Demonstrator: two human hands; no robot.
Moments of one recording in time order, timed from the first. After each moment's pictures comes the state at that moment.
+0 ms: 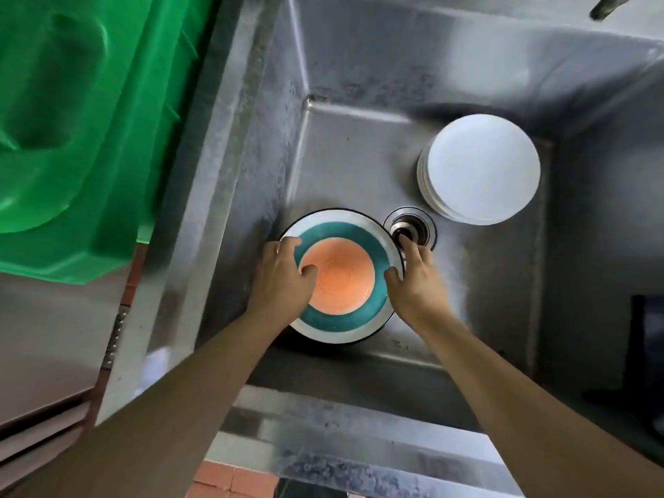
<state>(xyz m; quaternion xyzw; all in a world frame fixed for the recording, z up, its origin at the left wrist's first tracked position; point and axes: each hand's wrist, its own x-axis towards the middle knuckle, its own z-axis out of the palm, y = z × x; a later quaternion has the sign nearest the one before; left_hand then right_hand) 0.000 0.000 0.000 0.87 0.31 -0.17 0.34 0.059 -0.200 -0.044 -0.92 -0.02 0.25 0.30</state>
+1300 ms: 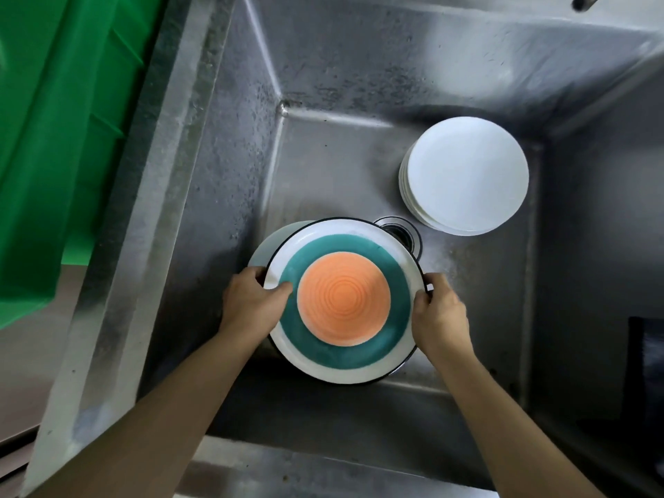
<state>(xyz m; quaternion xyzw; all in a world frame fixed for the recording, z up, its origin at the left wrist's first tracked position) 0.017 -0.008 -0.020 0.76 0.47 -0.17 0.41 0.069 -0.254 -0.054 -0.90 0.15 0.26 0.32</state>
